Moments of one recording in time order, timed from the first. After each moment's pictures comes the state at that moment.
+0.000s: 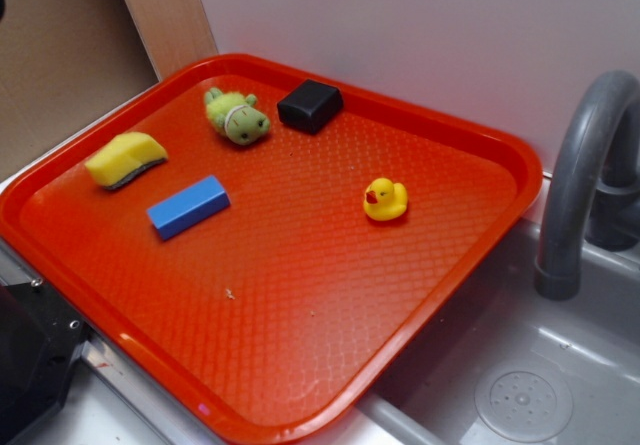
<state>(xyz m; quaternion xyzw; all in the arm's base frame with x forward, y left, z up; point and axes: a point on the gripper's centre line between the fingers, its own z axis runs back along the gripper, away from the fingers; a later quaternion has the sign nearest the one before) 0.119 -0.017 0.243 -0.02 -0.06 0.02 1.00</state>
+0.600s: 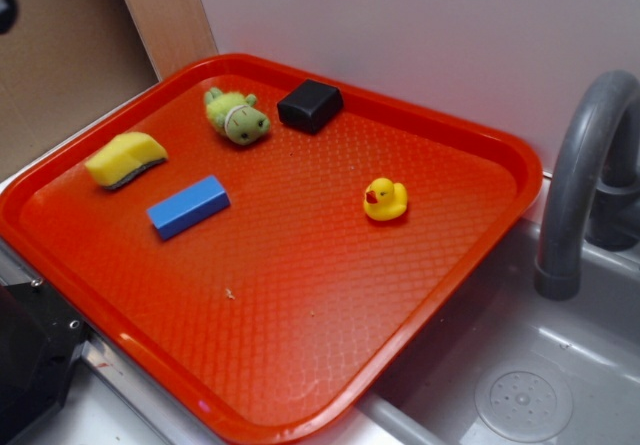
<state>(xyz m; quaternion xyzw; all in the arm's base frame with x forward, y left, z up) 0.143 -0.015 0.228 -0.01 -0.05 0.01 1.00</state>
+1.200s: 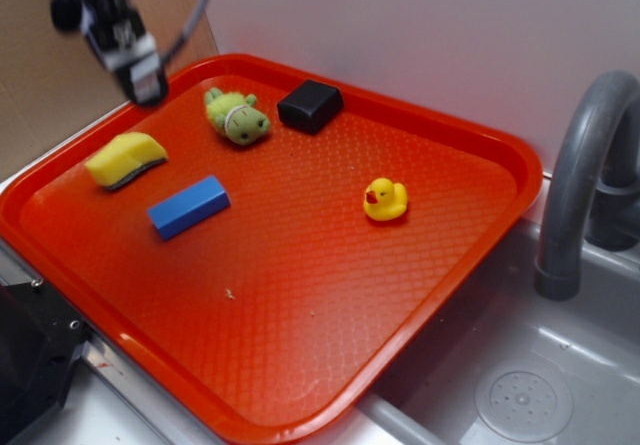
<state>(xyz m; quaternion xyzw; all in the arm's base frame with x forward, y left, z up) 0.192 -0.008 0.138 -0.01 -0.01 -0.12 0.99</state>
